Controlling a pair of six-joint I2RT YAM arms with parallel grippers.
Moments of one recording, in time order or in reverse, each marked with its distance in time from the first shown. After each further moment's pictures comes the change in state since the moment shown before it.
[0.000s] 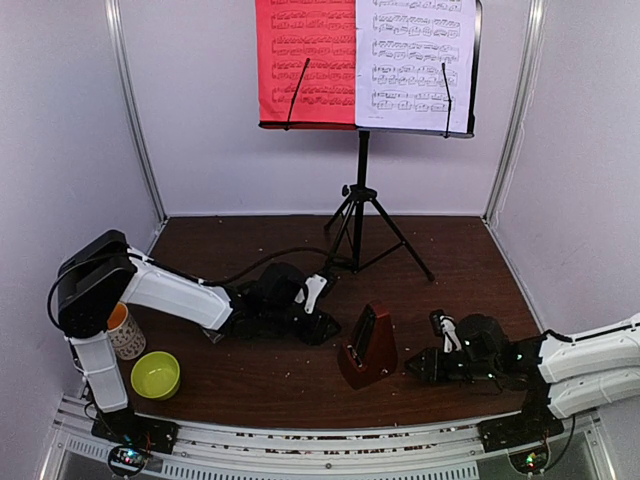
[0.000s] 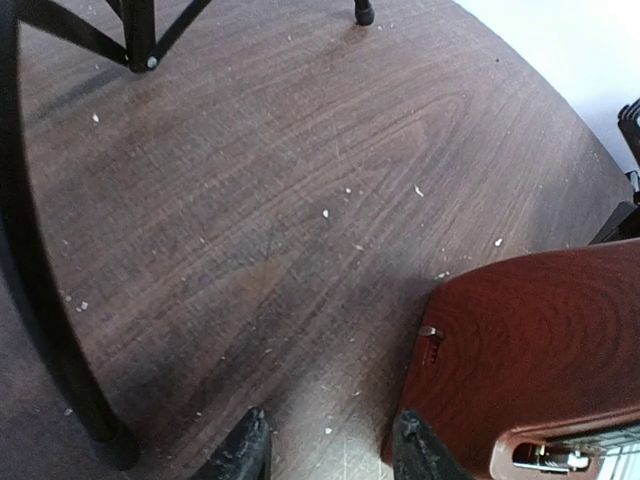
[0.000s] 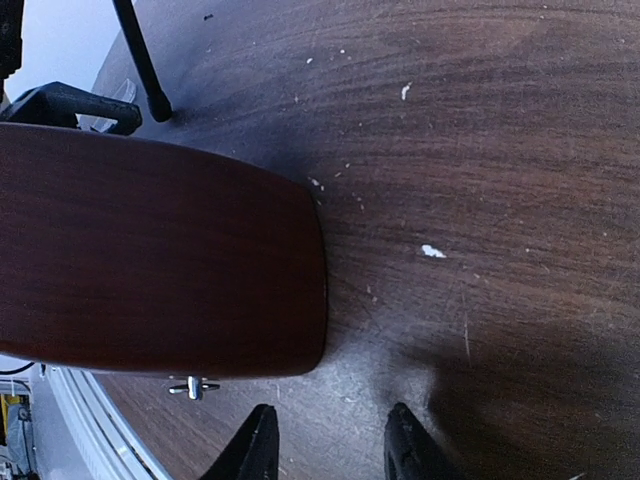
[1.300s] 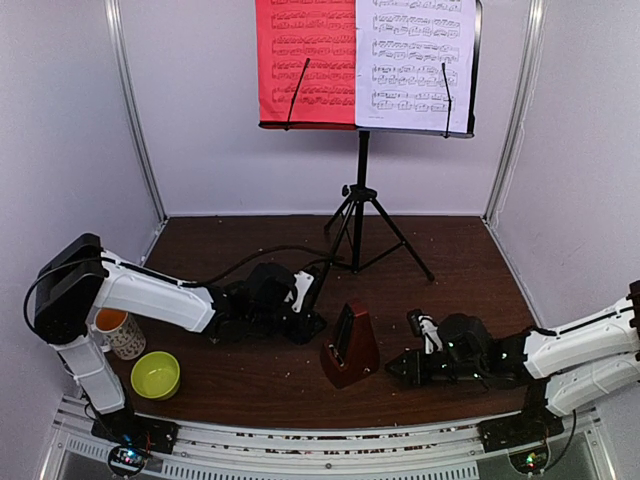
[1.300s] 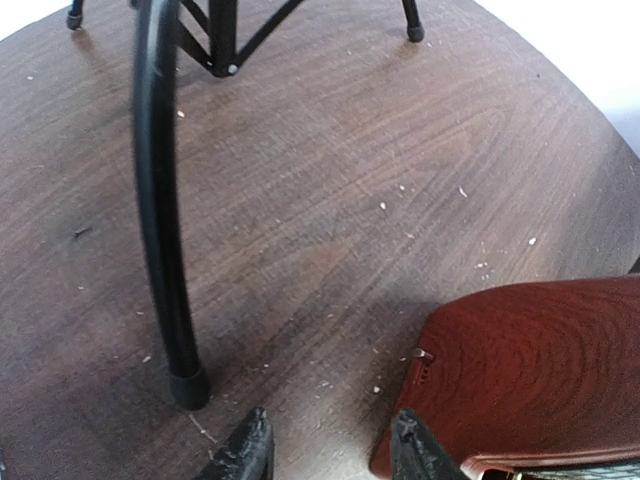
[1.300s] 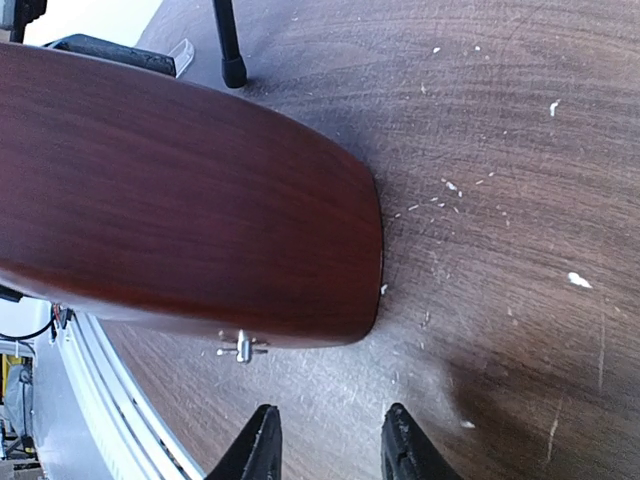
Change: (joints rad) left arm -0.016 -0.124 -0.070 -0.070 -0.165 0.000; right arm 0.104 0.148 0.097 0.084 -0.002 -0.026
